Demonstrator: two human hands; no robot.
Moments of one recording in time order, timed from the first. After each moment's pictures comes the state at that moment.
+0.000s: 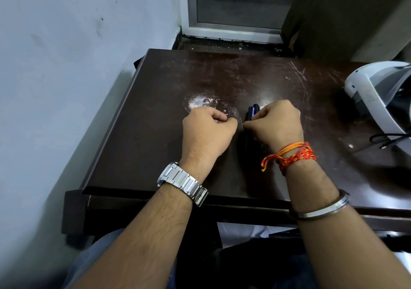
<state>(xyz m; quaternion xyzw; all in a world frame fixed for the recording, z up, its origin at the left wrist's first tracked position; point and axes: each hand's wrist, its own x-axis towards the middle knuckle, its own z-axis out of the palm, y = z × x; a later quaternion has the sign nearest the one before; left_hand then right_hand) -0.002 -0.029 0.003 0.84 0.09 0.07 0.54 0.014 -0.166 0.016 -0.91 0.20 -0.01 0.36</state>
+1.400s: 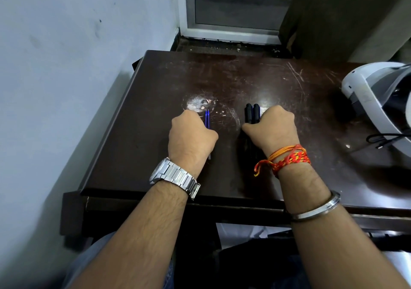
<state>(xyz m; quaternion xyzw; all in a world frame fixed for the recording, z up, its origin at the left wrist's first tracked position) 0.005 -0.010 0.002 0.93 0.12 0.00 0.36 0.015 -0.164 0.003 -0.94 0.22 -0.03 0.27</state>
